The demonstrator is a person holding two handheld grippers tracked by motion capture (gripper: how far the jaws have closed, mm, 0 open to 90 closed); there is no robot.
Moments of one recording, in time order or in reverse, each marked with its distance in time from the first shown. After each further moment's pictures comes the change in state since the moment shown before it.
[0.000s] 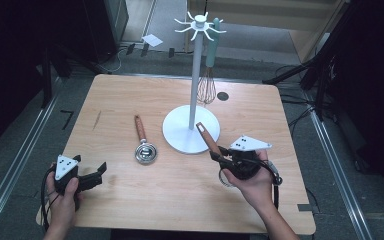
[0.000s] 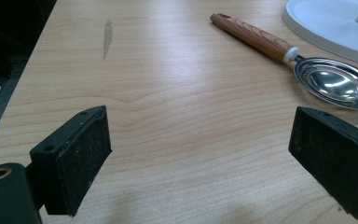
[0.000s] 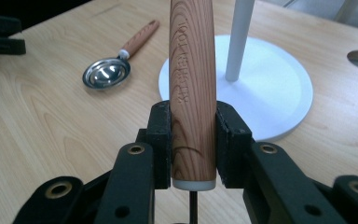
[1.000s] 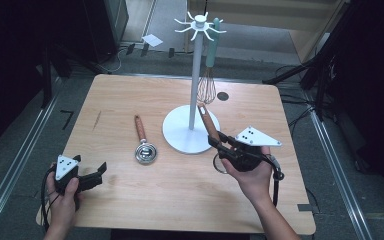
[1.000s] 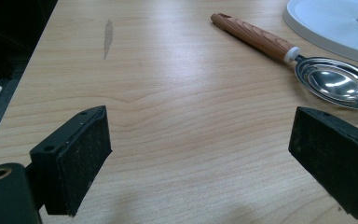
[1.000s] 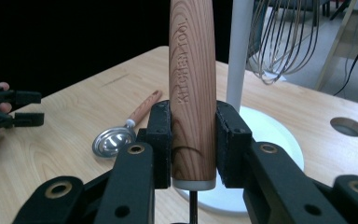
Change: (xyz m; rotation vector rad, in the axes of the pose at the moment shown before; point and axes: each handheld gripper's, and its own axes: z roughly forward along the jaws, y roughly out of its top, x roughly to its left) left arm -0.001 0.000 0.000 0.001 0.005 0.001; right arm 0.004 0.028 -0.011 -0.233 0.001 0.013
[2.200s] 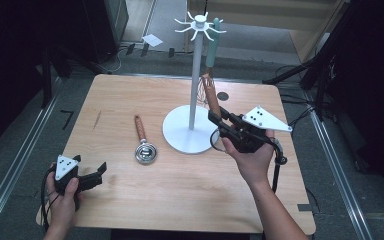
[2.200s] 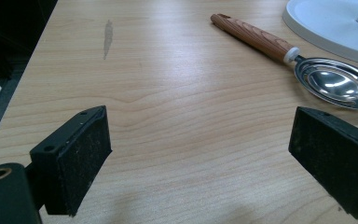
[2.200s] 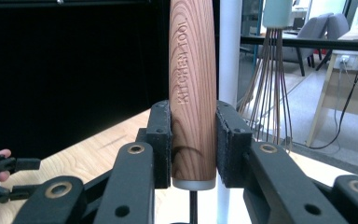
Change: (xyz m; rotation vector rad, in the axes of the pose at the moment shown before) left arm 0.000 0.000 0.000 -0.004 -0.003 -0.004; right arm -0.003 0.051 0.000 -0.203 0.001 -0.009
